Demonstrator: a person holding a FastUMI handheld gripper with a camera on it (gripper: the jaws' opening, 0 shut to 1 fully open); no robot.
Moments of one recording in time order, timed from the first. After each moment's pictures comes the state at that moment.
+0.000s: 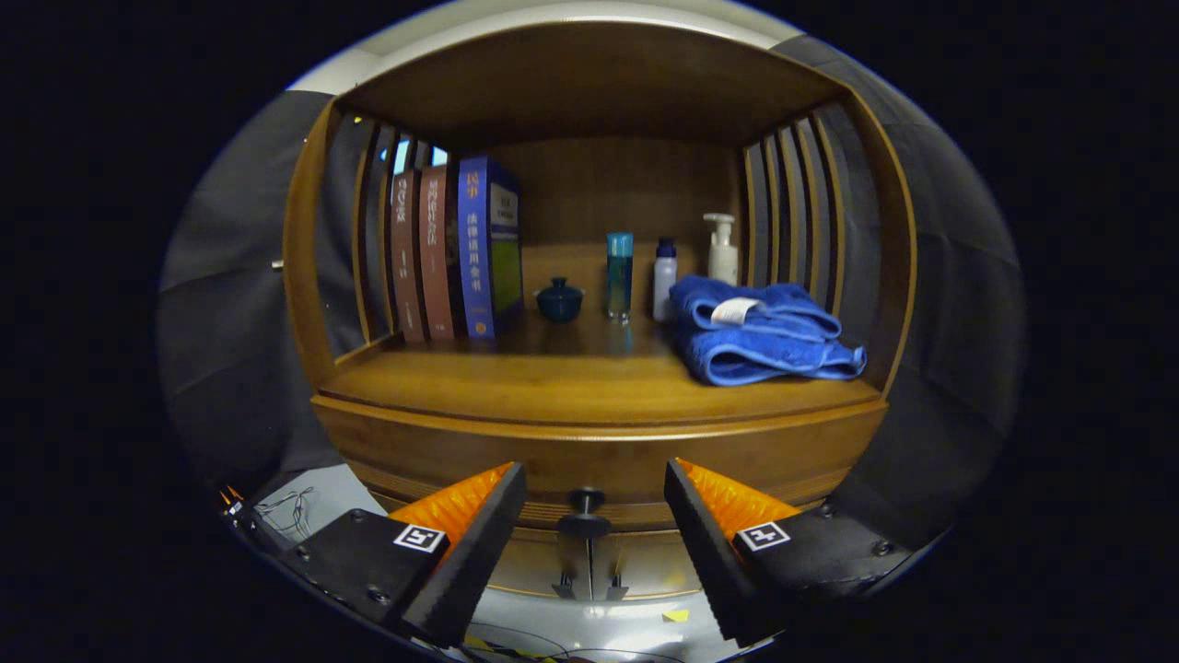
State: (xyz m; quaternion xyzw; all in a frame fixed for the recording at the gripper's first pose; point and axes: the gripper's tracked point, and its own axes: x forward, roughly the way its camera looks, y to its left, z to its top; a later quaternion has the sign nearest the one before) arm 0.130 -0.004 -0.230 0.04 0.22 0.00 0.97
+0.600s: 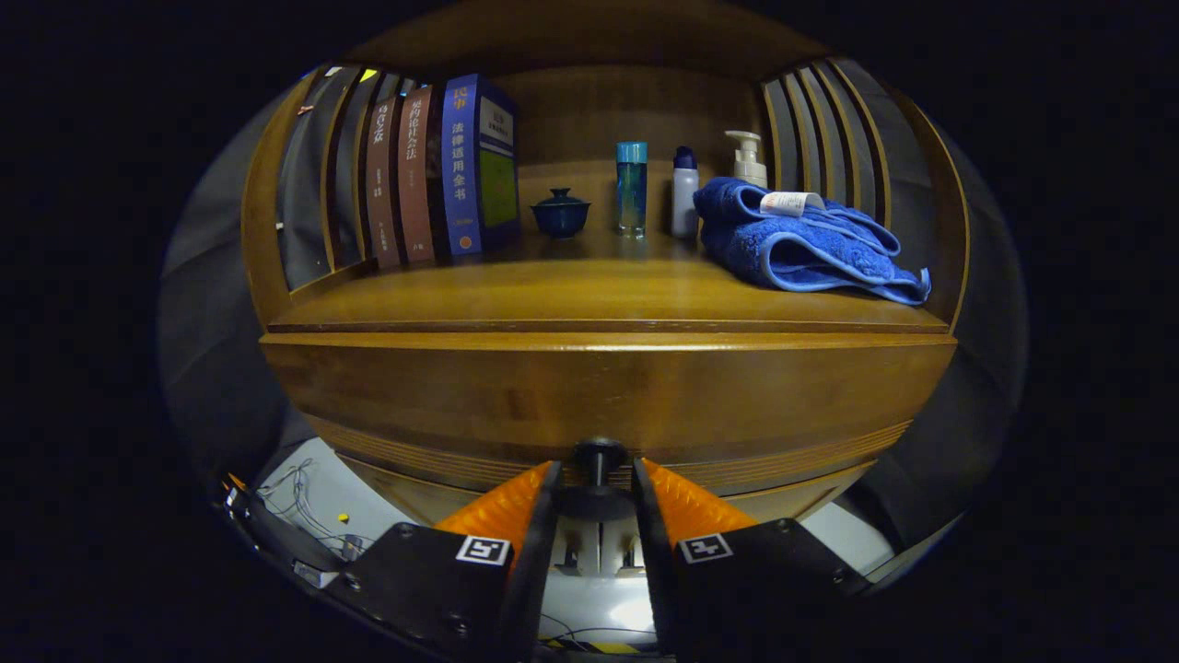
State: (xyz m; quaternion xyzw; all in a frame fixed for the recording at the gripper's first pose) arm 0.142 0.005 -0.295 0.04 0.29 0.00 0.96
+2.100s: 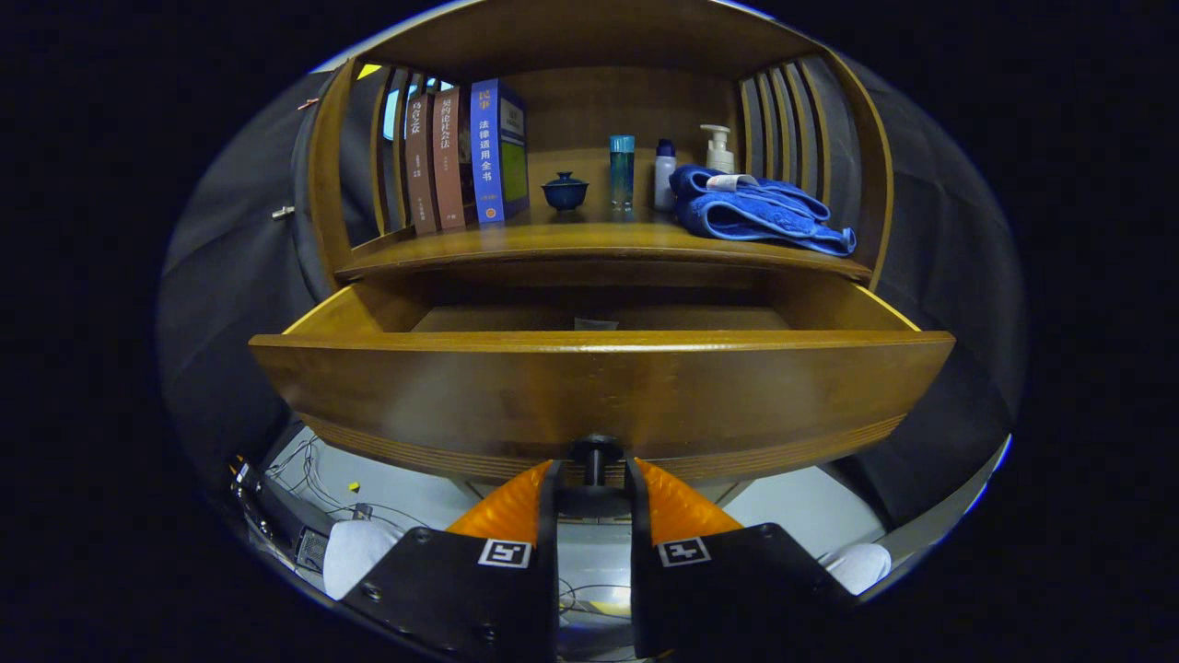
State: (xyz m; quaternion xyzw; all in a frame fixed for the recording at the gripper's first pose) arm 0.015 0.004 -0.277 0.04 0.34 0.01 0.94
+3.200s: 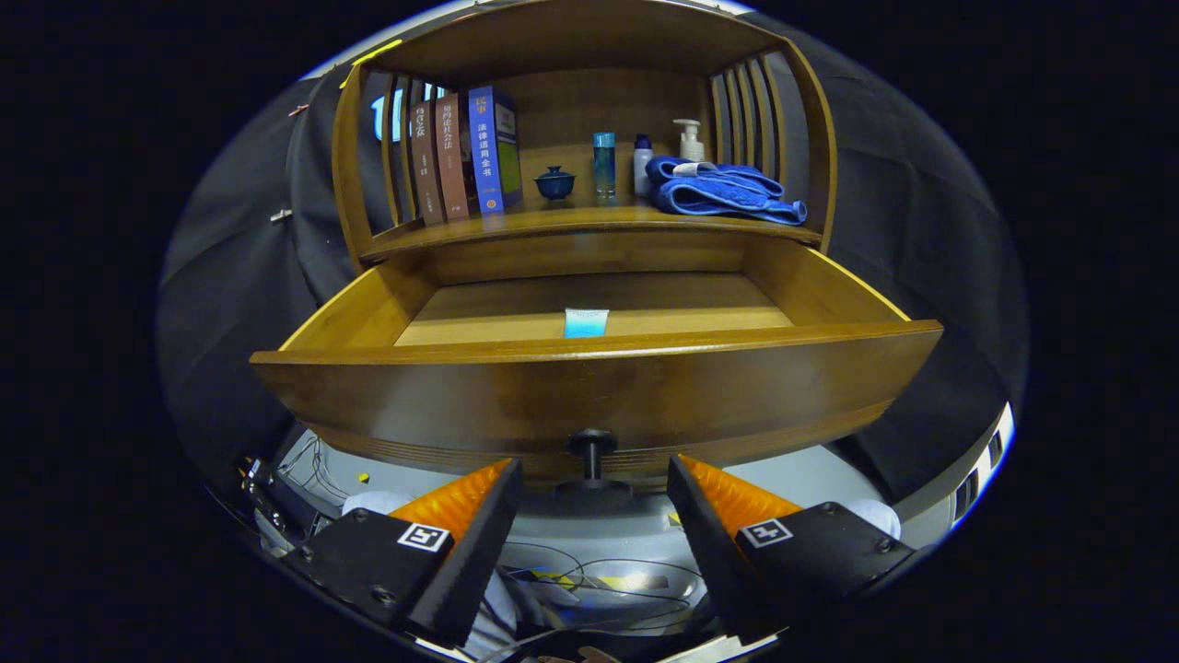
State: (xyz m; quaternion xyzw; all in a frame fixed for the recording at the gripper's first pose) arm -0.048 0.000 -0.260 0.06 0.35 -0.01 0.94
